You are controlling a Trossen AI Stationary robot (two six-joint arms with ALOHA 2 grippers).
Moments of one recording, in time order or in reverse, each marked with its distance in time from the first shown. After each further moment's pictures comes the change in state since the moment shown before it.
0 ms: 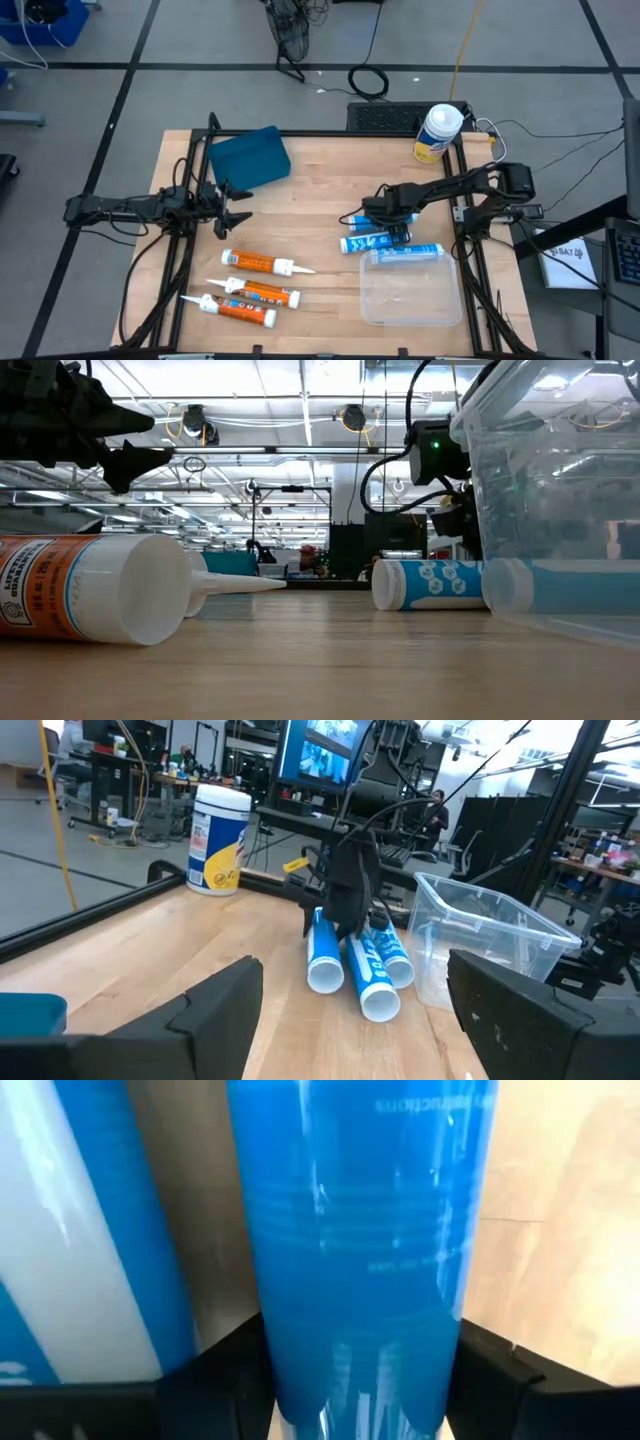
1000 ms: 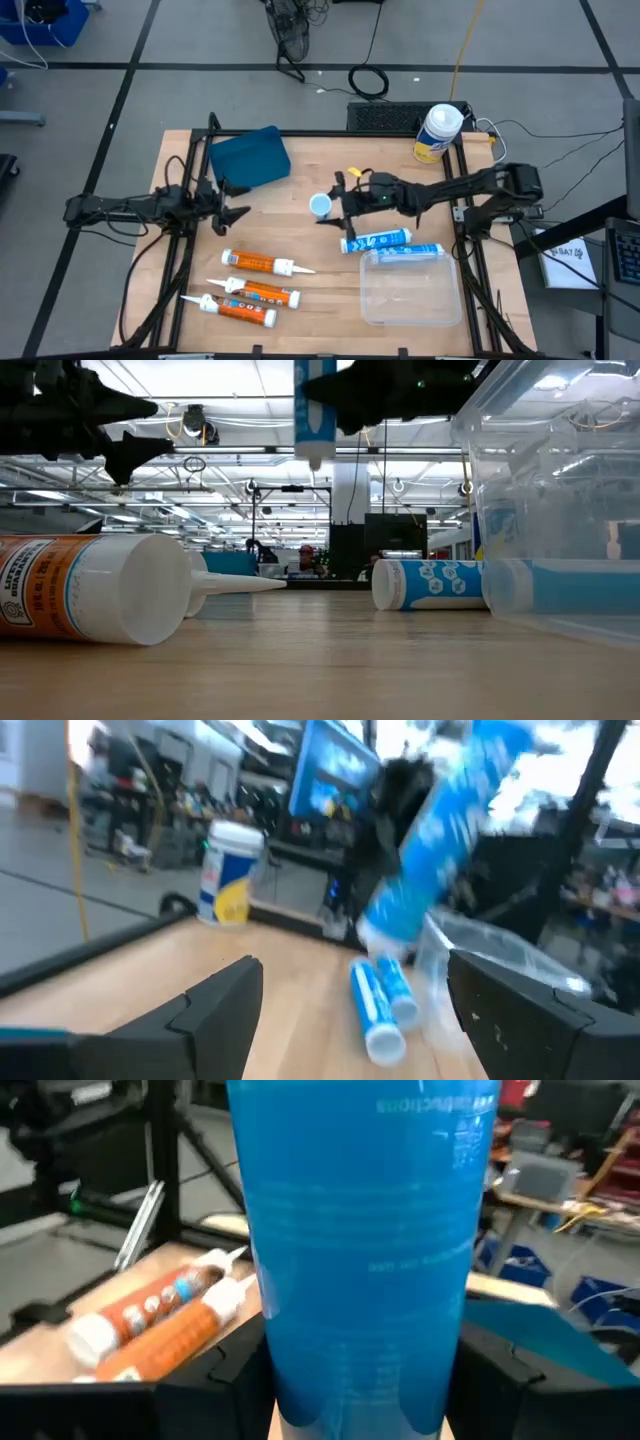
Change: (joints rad) left arm 0.000 0.000 0.000 0.105 -0.064 -0.003; right arm 0.015 -0.014 -0.007 1.491 -0.396 -0.056
